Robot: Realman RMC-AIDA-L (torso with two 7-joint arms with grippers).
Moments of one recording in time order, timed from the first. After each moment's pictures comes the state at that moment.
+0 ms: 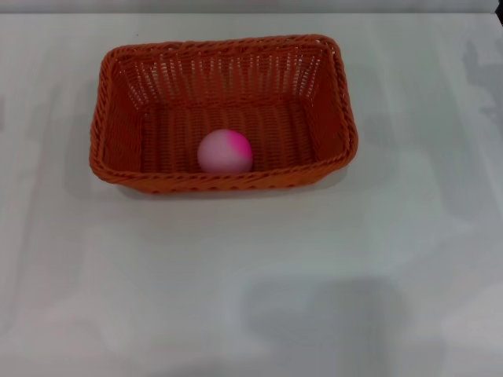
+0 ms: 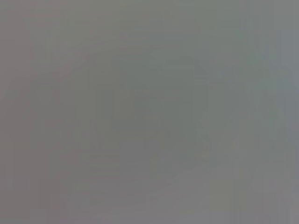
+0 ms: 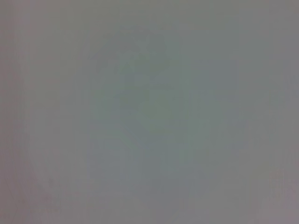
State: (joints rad) left arm -0.28 -2.08 -1.69 -0.46 -0.11 -0.98 2.83; right arm 0.52 2.02 -0.77 -0.12 2.52 0.91 -2.70
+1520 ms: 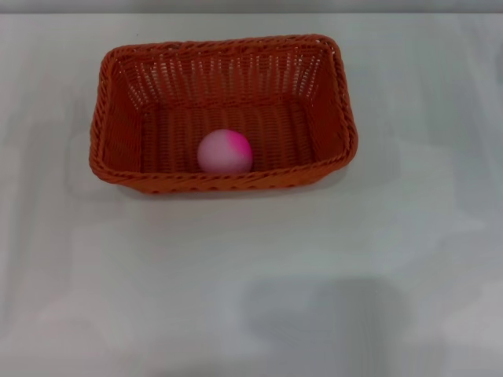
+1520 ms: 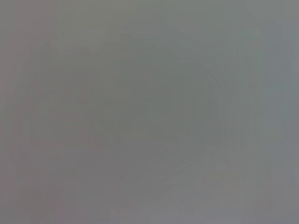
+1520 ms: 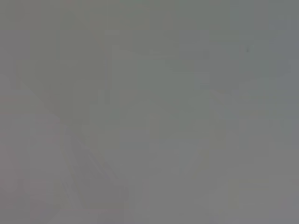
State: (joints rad) left arm -0.33 -2.08 -1.70 -0.34 -0.17 -1.00 2.83; right arm 0.52 2.01 -0.65 -0.13 2.53 0.81 -2.70
